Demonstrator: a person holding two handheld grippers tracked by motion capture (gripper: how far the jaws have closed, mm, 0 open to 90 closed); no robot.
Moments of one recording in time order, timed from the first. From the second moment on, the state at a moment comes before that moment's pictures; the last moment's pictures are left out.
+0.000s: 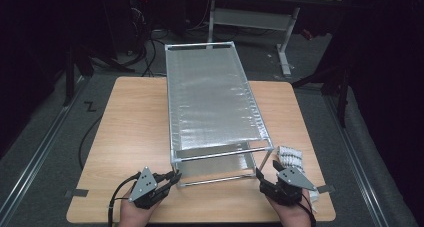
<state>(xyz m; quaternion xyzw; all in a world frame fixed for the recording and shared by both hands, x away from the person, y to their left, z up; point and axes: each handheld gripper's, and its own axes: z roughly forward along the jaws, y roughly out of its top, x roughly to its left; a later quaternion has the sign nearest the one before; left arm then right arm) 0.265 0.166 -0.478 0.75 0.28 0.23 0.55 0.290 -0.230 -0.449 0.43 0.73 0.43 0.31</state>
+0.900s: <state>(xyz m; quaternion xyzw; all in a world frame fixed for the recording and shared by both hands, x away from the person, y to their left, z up) 0.211 0.160 -0.475 0.77 0.27 0.24 0.53 0.332 -0.213 -0.453 0.40 0.74 0.47 0.28</state>
